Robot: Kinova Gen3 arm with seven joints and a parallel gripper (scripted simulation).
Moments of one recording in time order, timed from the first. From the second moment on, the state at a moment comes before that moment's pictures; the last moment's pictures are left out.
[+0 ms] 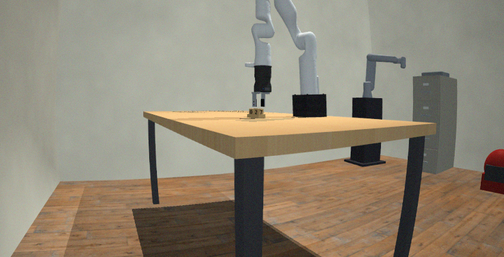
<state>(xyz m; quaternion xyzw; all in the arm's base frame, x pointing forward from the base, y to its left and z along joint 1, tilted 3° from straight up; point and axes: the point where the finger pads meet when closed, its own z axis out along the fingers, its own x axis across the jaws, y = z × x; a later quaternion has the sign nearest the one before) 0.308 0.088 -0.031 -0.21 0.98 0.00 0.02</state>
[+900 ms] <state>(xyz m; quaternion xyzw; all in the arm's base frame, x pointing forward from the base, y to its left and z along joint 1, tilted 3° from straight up) 0.312 0.088 -0.045 -0.20 0.98 0.00 0.03</state>
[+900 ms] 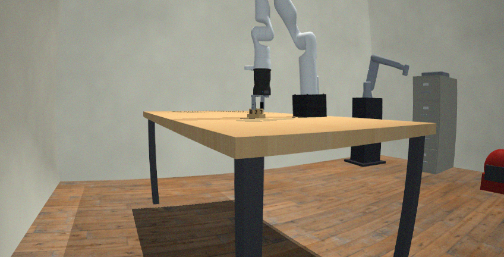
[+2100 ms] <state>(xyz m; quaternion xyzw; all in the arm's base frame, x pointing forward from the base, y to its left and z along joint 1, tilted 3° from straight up) 0.309 0.091 -0.061 -0.21 0.98 0.00 0.02</state>
